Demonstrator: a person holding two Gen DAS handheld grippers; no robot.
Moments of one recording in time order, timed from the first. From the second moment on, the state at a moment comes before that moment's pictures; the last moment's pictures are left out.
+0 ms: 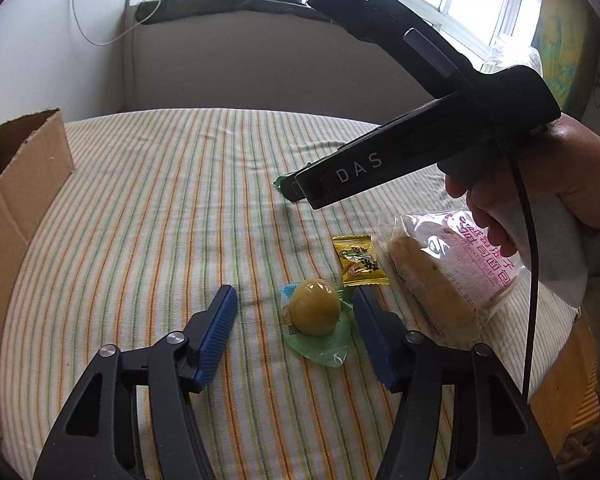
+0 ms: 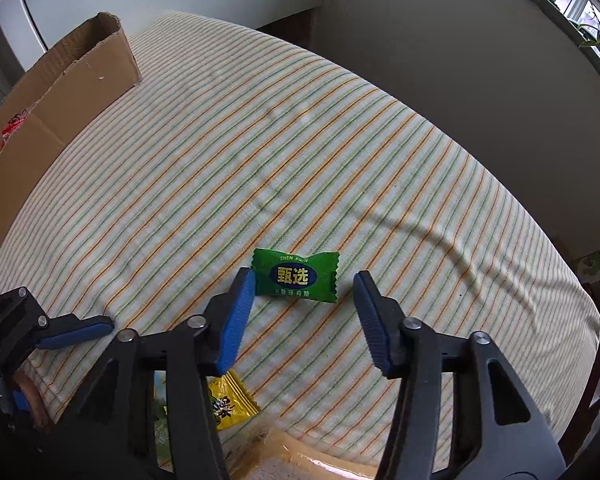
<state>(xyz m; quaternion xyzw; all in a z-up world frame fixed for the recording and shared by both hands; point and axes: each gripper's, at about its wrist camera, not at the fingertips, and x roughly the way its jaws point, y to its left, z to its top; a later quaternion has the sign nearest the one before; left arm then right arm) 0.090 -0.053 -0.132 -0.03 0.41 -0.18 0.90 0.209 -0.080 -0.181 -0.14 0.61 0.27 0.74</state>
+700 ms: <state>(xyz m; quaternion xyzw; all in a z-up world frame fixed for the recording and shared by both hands) 0.093 -0.046 -0.130 -0.04 0.40 -0.20 0.89 0.194 -0.104 -0.150 -0.10 0.57 0.25 0.77</state>
